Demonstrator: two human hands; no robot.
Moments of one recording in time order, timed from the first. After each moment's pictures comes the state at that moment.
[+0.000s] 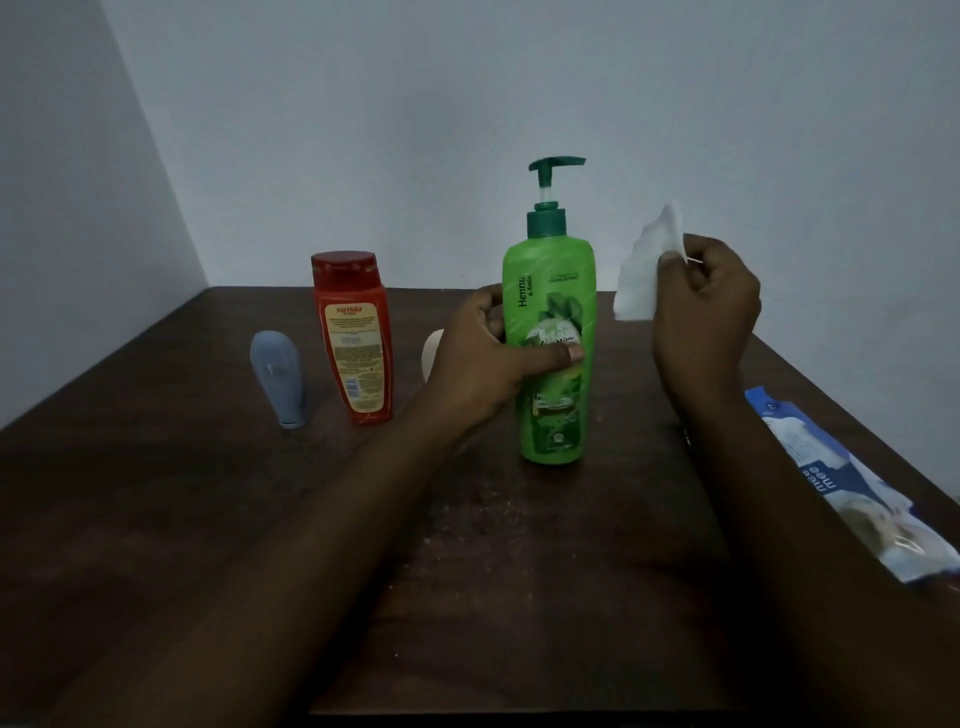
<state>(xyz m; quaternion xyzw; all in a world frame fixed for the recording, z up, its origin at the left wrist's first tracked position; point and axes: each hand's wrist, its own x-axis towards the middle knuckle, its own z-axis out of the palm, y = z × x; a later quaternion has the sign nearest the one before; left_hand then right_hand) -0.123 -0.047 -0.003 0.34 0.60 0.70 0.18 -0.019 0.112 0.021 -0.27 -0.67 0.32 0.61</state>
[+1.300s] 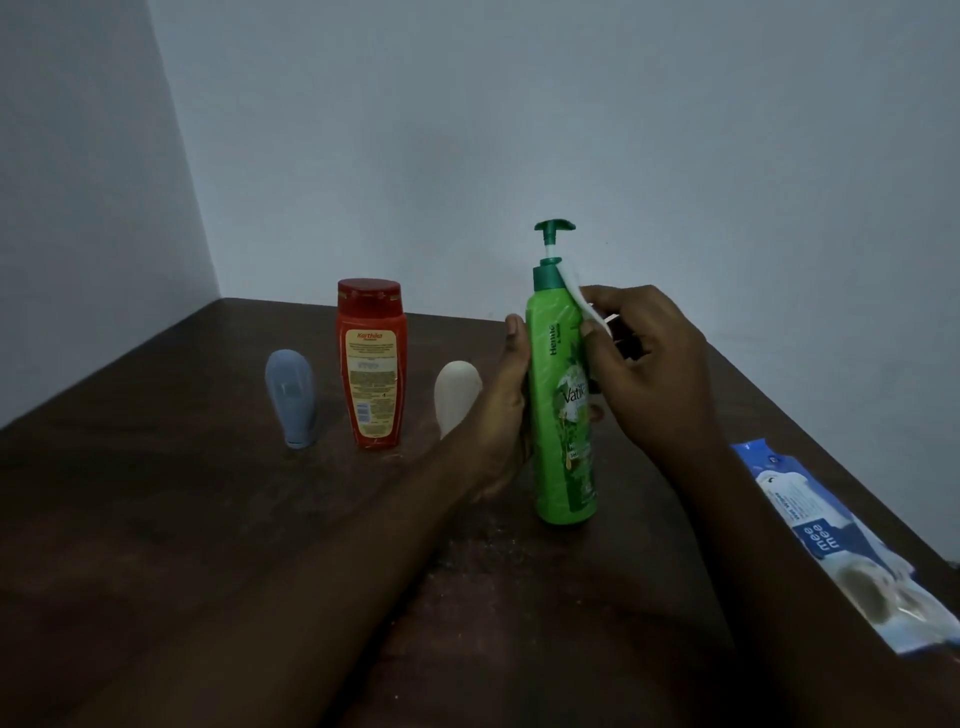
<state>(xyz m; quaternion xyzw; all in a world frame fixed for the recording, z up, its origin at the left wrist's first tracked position) -0.107 -0.044 -0.003 0.32 0.43 0.75 0.38 -0.020 0.073 0.029 -0.03 -0.82 0.20 0.53</state>
